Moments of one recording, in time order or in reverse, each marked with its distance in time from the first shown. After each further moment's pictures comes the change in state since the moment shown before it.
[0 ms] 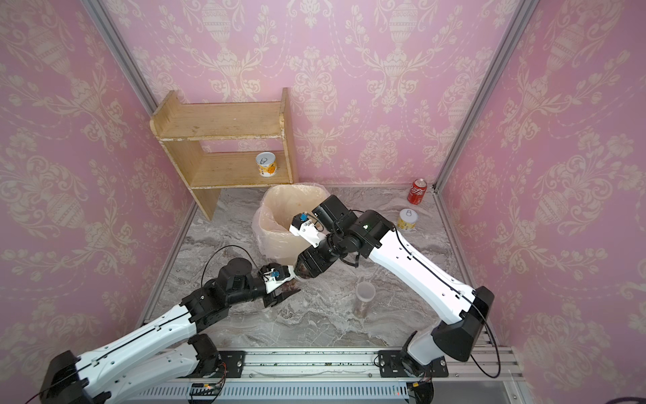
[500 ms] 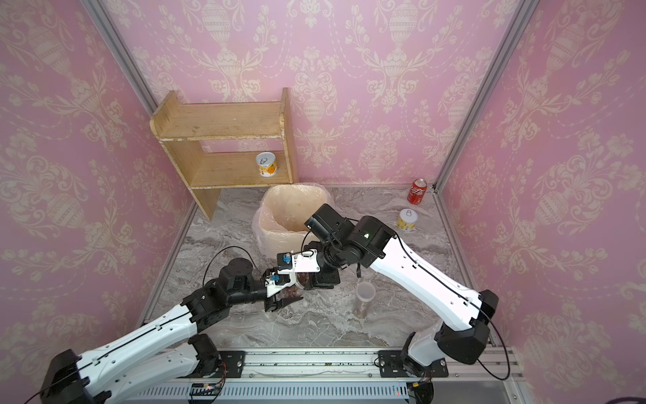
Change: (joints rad) left arm -0.003 0.007 0.000 0.013 0.126 0.004; right arm 0.126 -0.019 0.061 -0.104 0.164 -0.764
